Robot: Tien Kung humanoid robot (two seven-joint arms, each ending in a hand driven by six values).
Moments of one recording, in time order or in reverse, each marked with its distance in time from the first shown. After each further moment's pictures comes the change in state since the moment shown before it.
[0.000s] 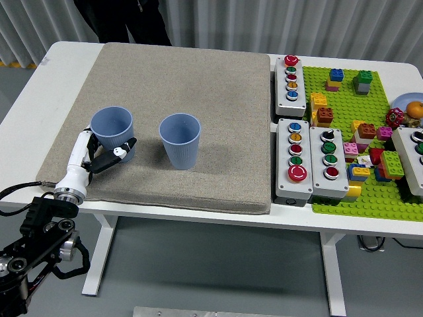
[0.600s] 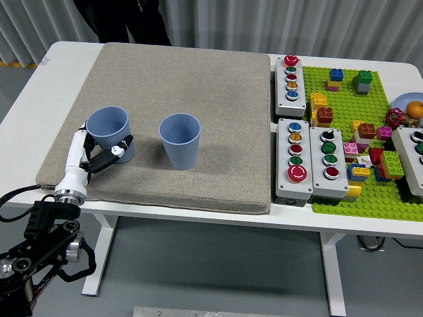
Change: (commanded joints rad) left arm 0.002 -0.014 0.027 -0.001 -0.049 0.104 -0.067; right arm -0.001 0.000 0.001 0.000 -0.003 0.000 -0.002
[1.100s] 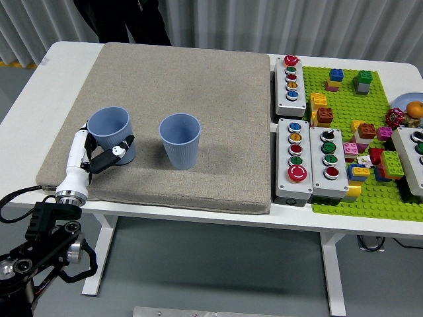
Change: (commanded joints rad) left arm 0.003 0.001 0.003 -0.010 0.012 0.001 0.000; right arm -0.002 -0.001 -0.002 0.001 0.000 -0.001 -0.001
